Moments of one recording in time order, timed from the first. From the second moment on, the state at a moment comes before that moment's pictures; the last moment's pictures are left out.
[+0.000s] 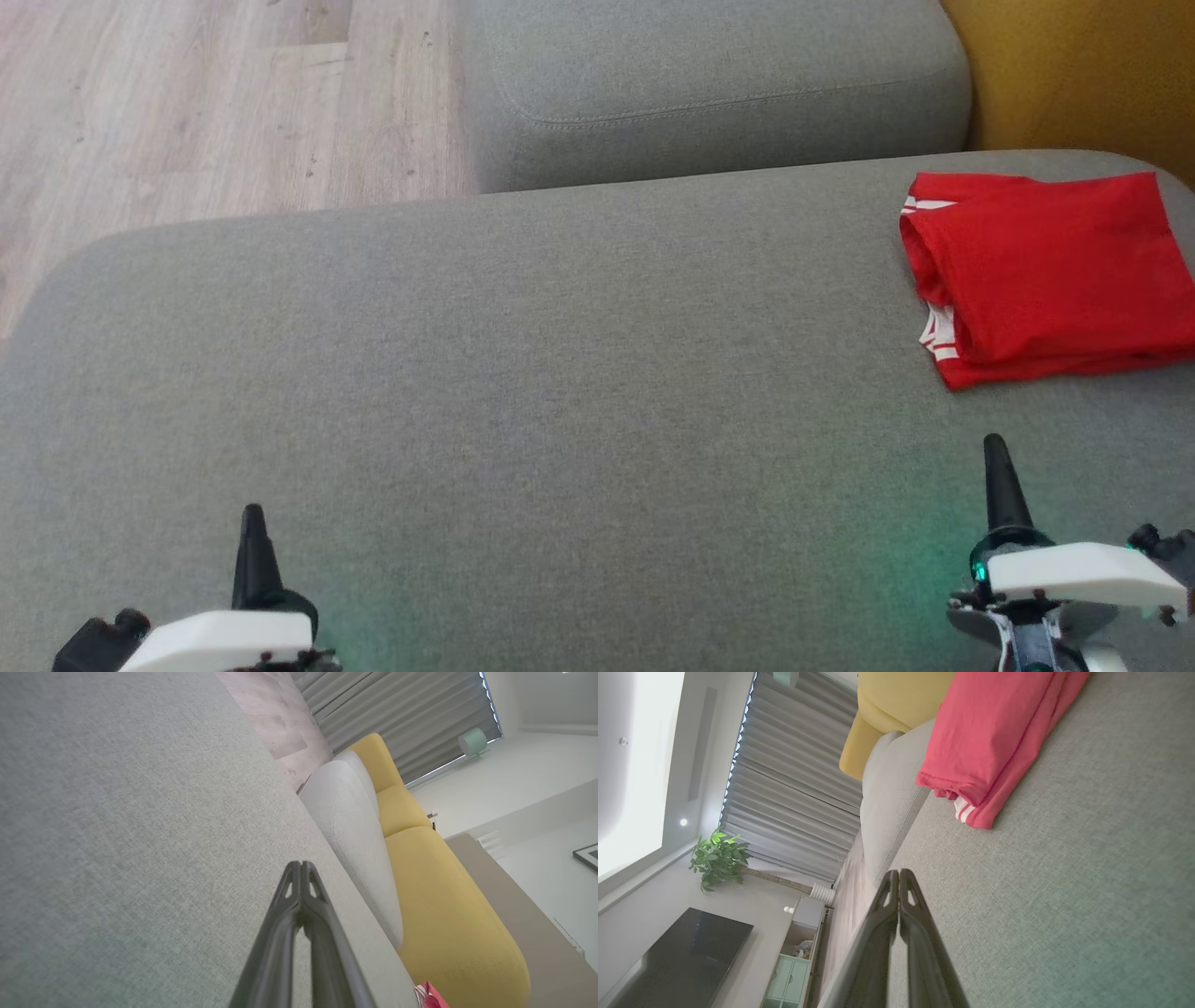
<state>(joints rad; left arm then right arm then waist) 0.06 0.06 -0.03 0.22 -1.11 -0.06 -0.05 0.02 -0.06 0.02 0.28 1.13 0.13 -0.05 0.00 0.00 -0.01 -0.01</state>
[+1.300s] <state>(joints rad) -0.03 0.06 0.04 0.27 -1.57 -0.11 0.07 -0.04 -0.06 -0.08 0.28 1.57 0.13 0.06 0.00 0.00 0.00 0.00</state>
